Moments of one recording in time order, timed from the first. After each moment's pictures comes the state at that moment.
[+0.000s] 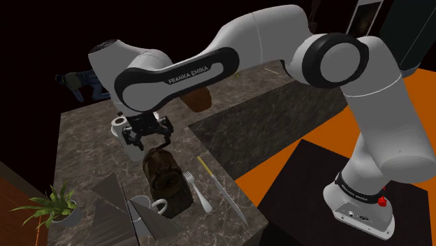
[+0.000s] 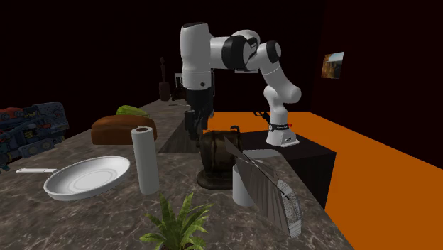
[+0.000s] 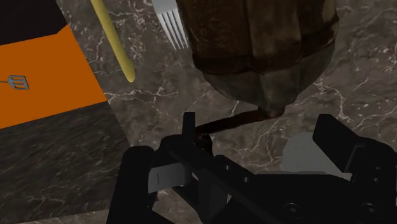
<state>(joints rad) 0.29 0.66 0.46 -1.21 -0.34 1.74 1.34</state>
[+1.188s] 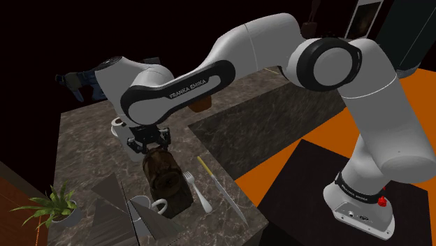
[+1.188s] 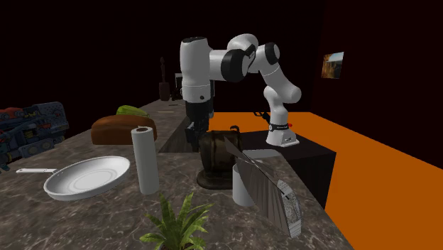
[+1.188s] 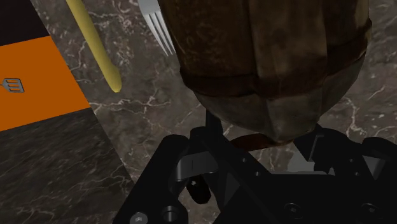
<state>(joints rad) 0.29 0.70 0.45 -1.25 -0.35 1.81 1.35</state>
